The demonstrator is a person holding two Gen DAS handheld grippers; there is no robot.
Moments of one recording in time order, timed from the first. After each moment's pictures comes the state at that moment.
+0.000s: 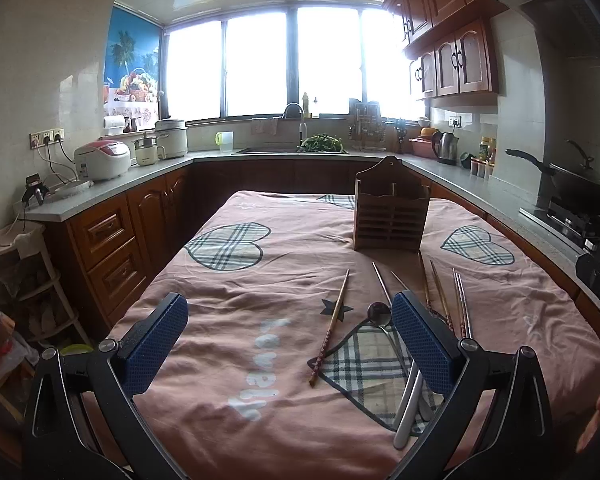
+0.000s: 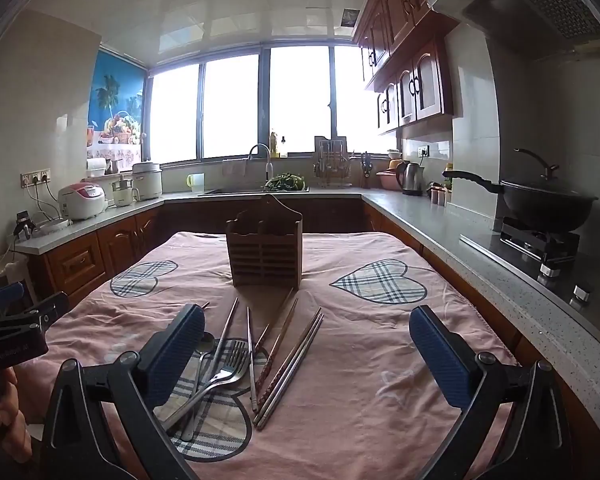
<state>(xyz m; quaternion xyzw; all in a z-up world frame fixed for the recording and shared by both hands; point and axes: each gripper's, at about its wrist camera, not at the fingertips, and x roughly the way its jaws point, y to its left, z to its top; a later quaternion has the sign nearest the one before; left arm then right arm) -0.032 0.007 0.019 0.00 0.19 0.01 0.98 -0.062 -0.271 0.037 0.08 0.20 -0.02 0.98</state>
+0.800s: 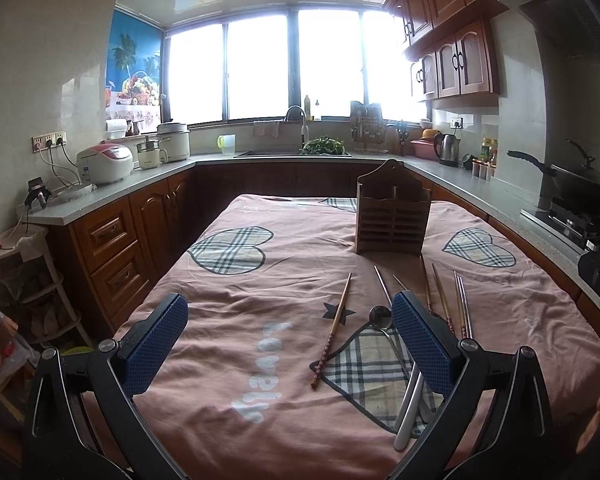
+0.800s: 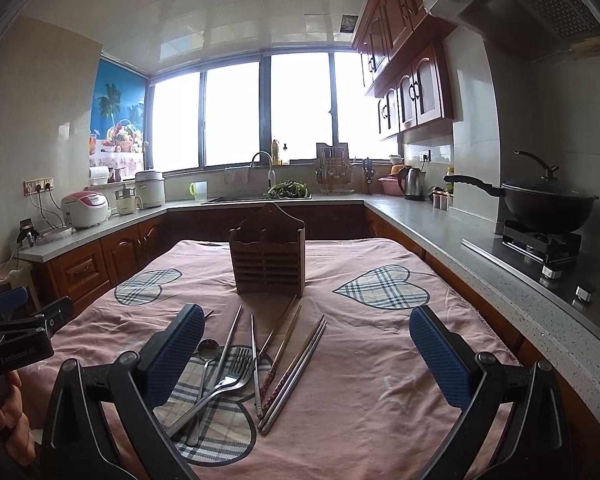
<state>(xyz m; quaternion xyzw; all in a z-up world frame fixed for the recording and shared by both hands) -0.033 0.006 0.025 0.00 0.18 0.01 0.98 -0.064 -0.276 0.037 0.09 0.19 -0.01 0.98</state>
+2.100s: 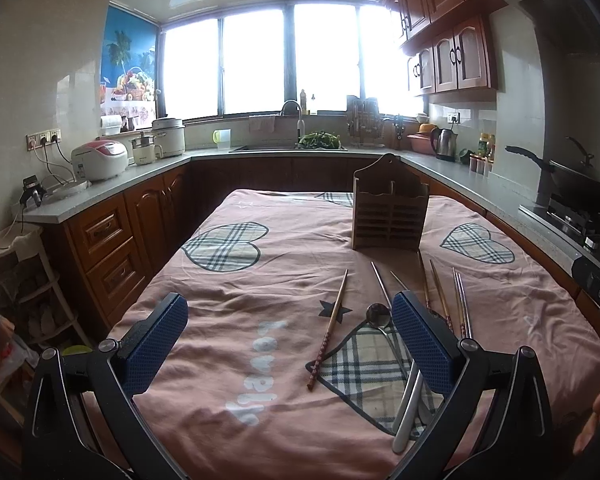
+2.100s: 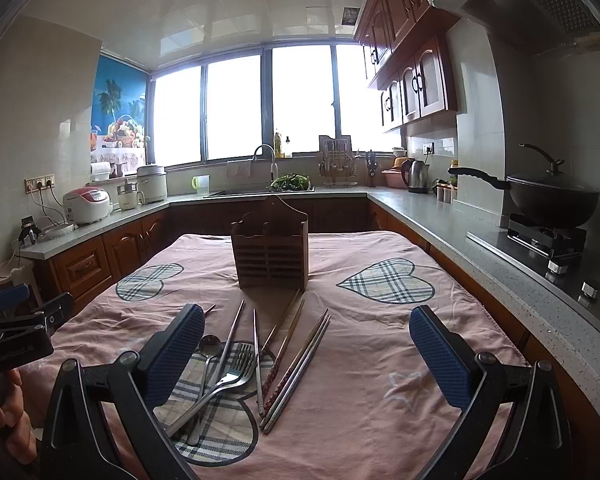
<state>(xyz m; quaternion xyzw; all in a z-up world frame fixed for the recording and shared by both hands) -0.022 0.004 0.019 0.00 0.20 0.00 0.98 -0.052 -0.275 0.029 0.10 0.20 0.00 0.97</state>
